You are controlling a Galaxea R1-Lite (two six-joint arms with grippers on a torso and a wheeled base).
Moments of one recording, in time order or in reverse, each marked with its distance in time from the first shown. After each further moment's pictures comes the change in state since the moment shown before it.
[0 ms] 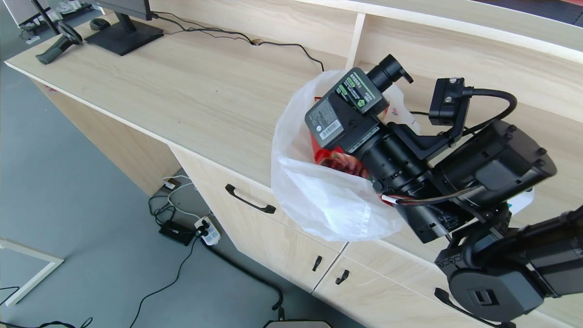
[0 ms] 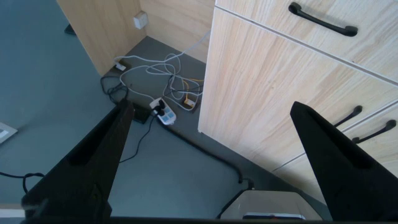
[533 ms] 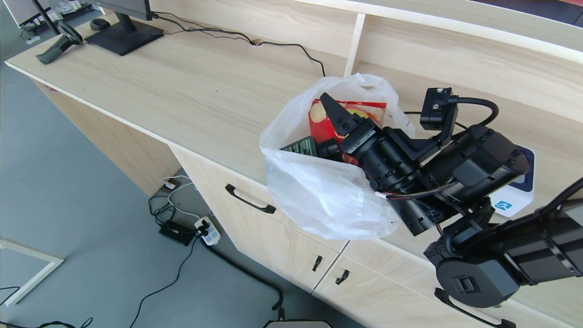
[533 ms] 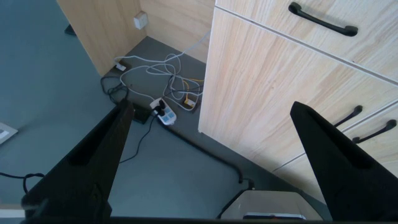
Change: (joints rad) left arm 0.000 0.000 0.000 0.000 0.000 0.002; right arm -0.051 0.049 -0.019 -0.002 0.002 0.031
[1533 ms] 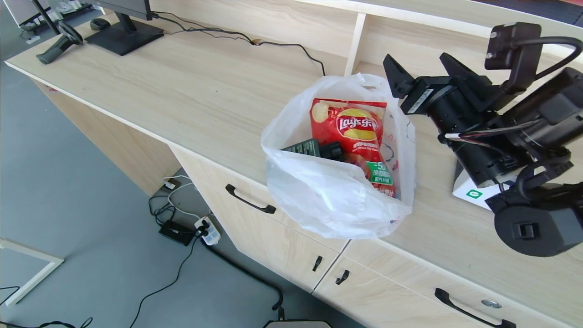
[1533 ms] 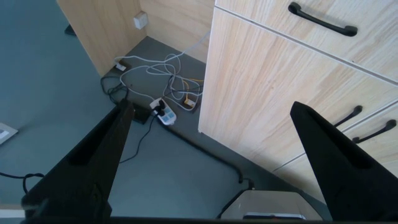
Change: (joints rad) left arm 0.000 0.000 0.000 0.000 0.000 -0.001; right arm -0.235 -0.153 -0.056 0.112 0.010 -0.573
